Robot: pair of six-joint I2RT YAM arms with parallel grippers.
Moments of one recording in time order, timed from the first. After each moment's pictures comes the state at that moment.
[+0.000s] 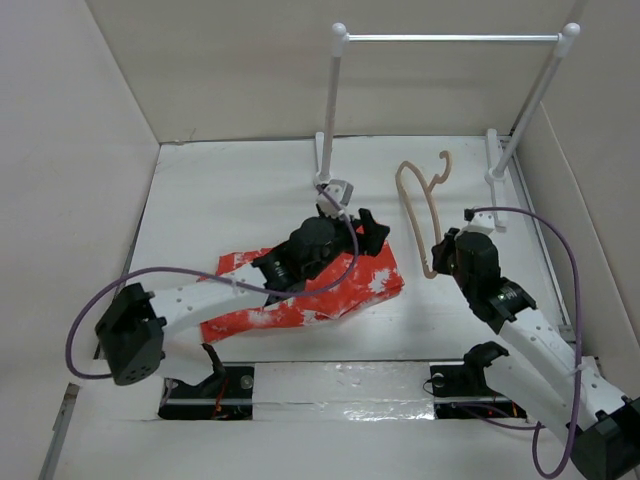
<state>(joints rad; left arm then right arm) -1.01 1.31 0.88 0.28 -0.28 -0.54 0.43 0.76 0.56 -0.28 0.34 0.46</state>
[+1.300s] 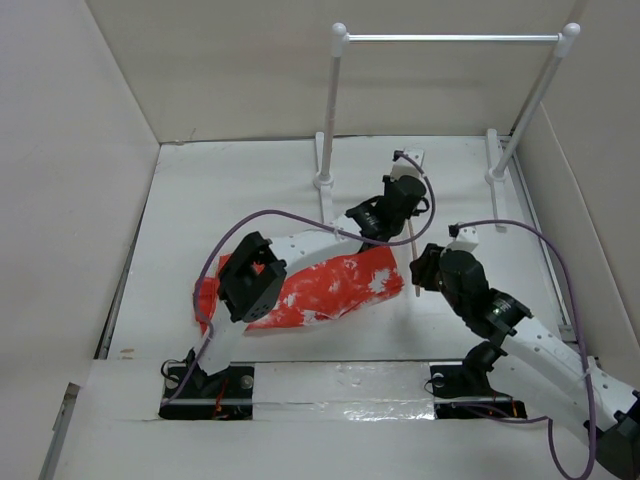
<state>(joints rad) -1.01 2.13 1.82 -0.07 -0.56 -0.38 0.66 0.70 0.50 -0.32 0.43 0.58</state>
